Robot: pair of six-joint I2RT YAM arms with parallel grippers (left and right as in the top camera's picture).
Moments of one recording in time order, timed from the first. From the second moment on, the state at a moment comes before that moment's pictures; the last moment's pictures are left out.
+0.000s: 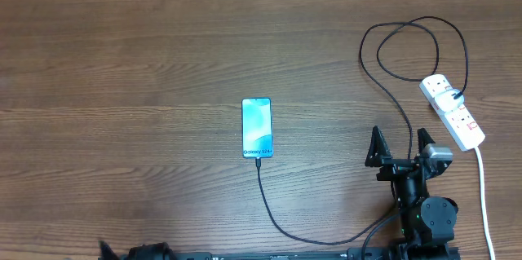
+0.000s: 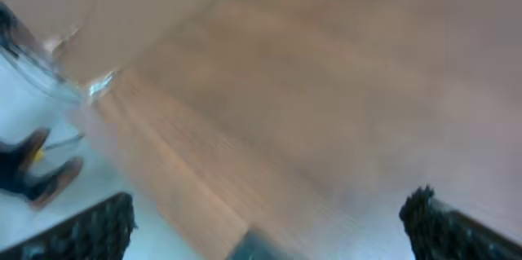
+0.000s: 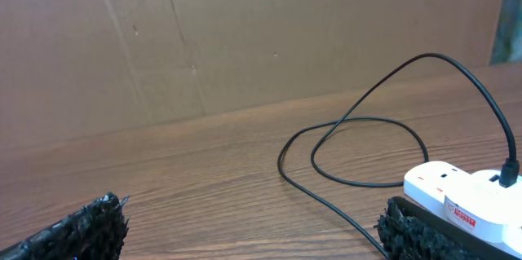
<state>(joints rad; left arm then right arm) 0.13 0.01 1.02 -1.49 -0.53 -0.23 0.07 0.01 0.02 -0.03 0.05 0.20</state>
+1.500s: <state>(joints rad) 0.05 0.01 0.01 -0.08 -0.03 -0.32 0.07 0.01 0.02 -0.03 0.05 0.20</state>
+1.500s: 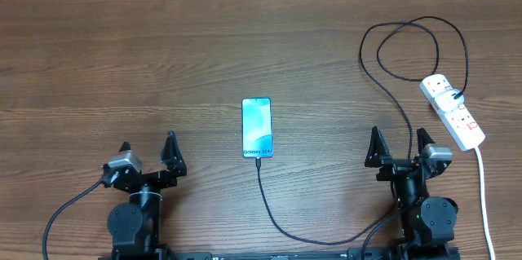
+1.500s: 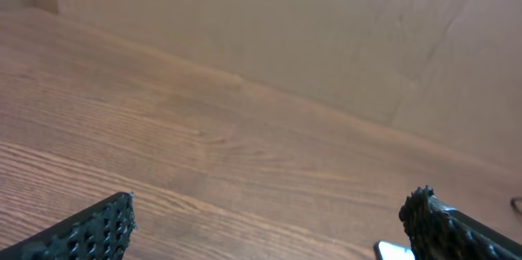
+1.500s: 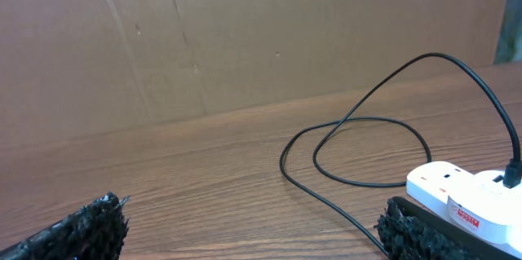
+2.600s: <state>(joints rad) 0.05 0.01 0.01 -0.08 -0.01 -0.10 0.07 0.01 0.02 -0.03 0.05 0.20</state>
